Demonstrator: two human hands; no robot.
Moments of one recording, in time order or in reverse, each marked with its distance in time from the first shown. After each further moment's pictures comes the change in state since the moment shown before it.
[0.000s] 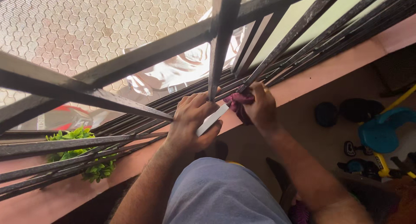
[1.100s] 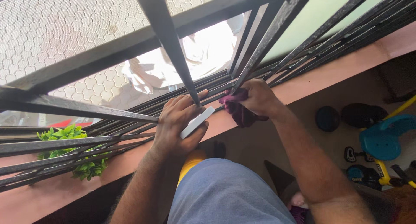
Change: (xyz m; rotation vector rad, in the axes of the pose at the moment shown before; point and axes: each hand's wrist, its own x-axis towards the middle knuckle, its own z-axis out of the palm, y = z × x) left_hand 0.013 0.011 0.031 0.055 0.028 -0.065; right_hand 0.051 0.056 -0.041 0.181 -0.731 0.300
